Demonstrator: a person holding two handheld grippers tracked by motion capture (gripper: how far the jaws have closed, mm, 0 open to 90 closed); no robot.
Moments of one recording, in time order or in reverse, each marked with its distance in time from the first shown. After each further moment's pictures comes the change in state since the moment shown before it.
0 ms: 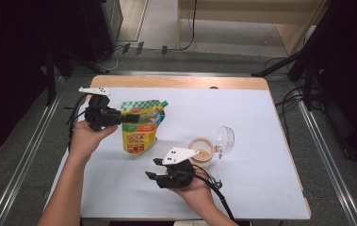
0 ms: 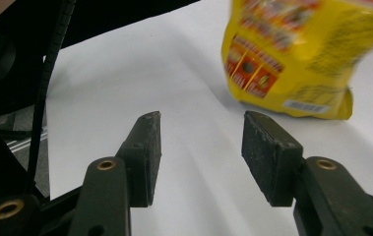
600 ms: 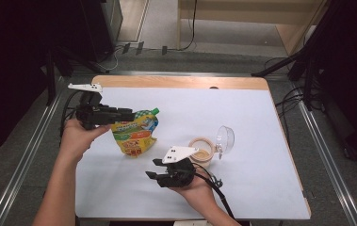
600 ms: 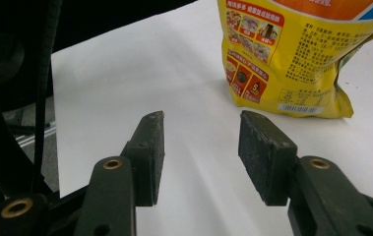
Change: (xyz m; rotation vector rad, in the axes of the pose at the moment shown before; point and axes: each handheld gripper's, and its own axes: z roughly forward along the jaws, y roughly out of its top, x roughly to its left) left arm -0.018 0.012 -0.026 -0.024 0.033 0.006; right arm -0.001 0.005 -0.003 0.023 0.021 0.001
